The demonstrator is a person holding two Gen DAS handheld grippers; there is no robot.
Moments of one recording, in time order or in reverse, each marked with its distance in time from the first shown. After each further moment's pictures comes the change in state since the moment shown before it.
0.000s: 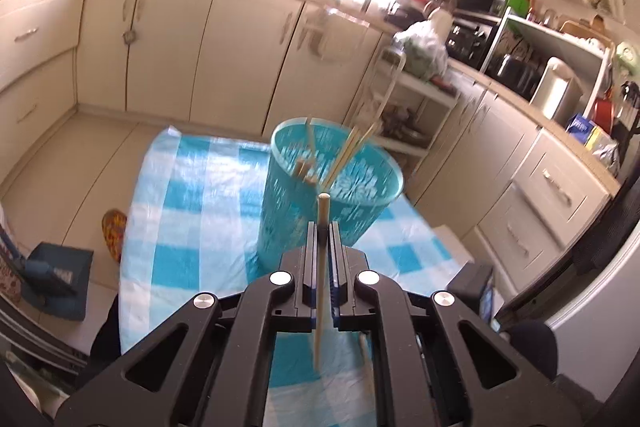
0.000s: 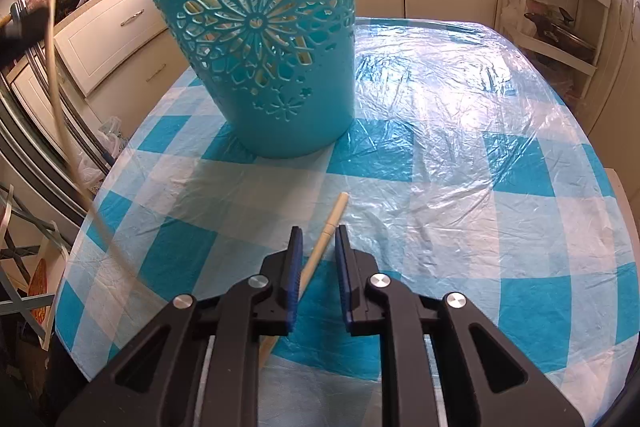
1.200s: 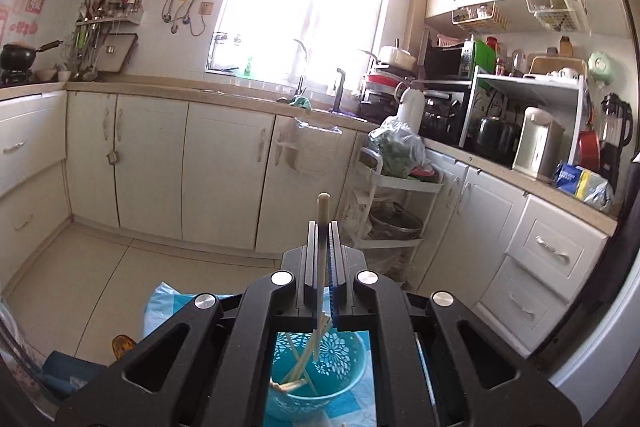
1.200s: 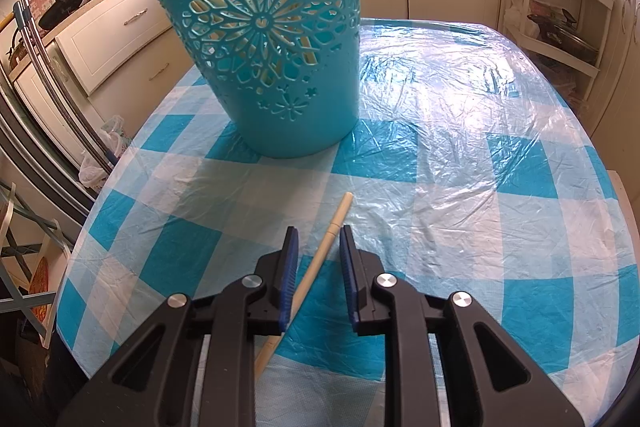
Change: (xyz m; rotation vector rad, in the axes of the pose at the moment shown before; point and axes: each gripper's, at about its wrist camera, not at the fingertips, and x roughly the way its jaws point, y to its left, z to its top) left arm -0.026 -0.056 0.127 0.152 -0.303 0.002; right arm 0.001 0.001 0.000 -0.005 -0.001 0.003
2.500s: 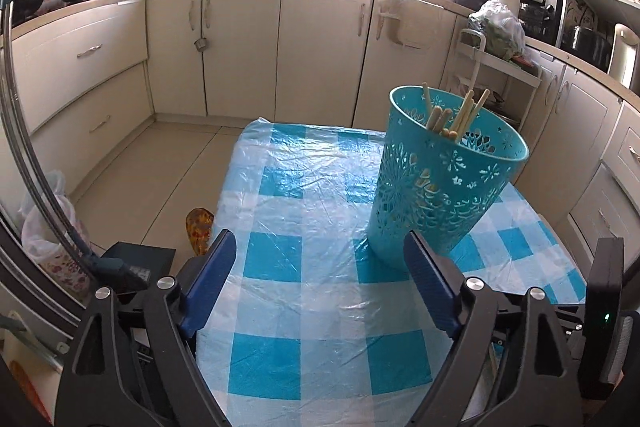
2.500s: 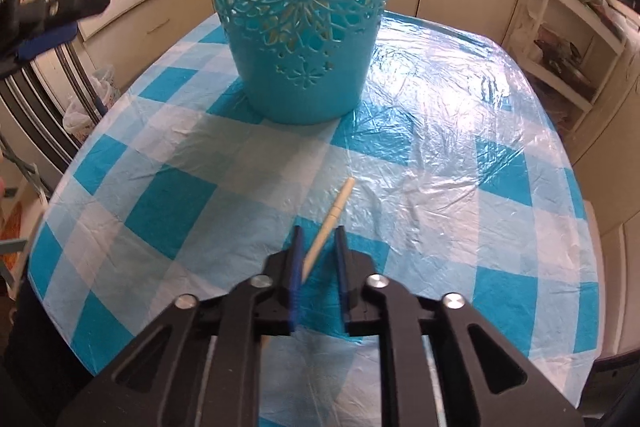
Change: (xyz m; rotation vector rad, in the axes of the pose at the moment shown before) left arm 0.000 0.067 -0.180 -0.043 0.344 0.340; right arm -0.006 0.012 -0.006 -0.104 0.076 -0.077
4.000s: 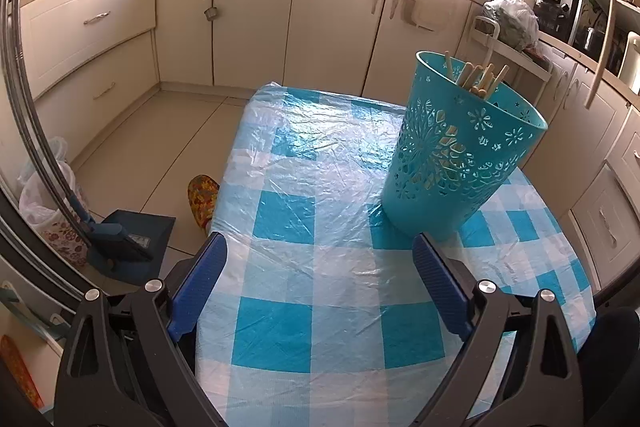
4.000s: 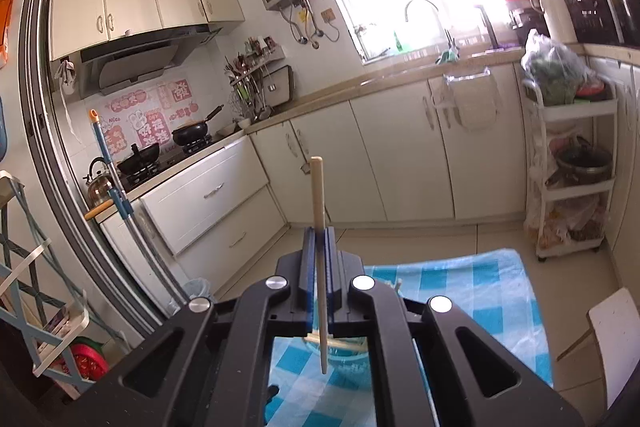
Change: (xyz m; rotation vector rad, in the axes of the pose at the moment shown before) left arm 0.007 0.012 -0.018 -0.065 0.080 0.005; right arm -0.214 -0.042 0.143 0.164 -0.647 0.282
